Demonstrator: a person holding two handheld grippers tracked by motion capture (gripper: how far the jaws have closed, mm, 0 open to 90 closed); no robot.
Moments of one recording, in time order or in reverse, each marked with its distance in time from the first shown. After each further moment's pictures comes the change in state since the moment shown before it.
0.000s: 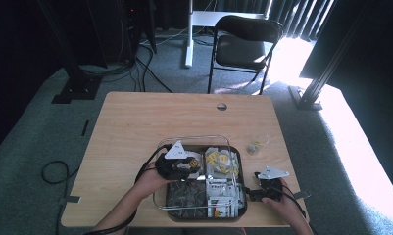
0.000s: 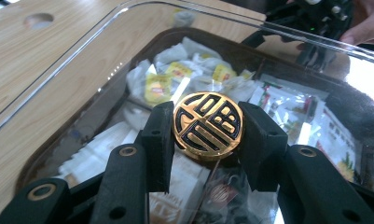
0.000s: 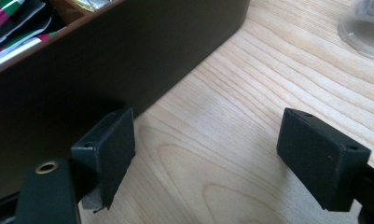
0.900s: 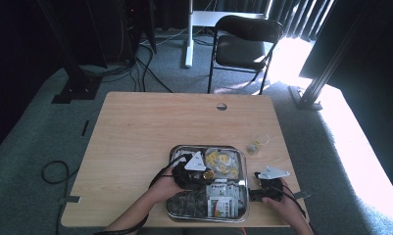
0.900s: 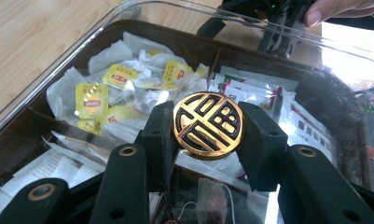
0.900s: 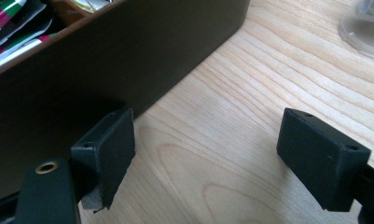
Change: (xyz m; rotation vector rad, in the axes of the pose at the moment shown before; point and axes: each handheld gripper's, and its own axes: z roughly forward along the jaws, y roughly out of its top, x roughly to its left) left arm -0.030 0.005 0.038 0.058 -0.073 0.088; right arm -0.001 0.000 0.000 -0.002 0.005 0.003
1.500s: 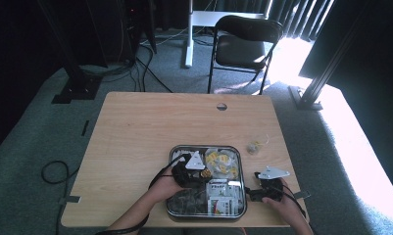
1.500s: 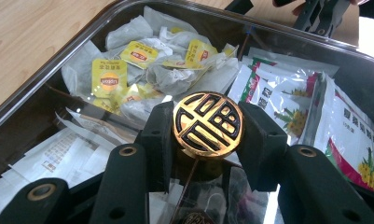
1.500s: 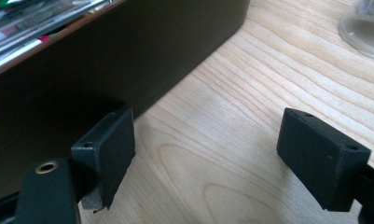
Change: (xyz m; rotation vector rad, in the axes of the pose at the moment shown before) left arm 0.010 -0.012 0.012 0.029 0.045 -0.031; right arm 0.000 0.000 0.000 0.000 0.001 0.001
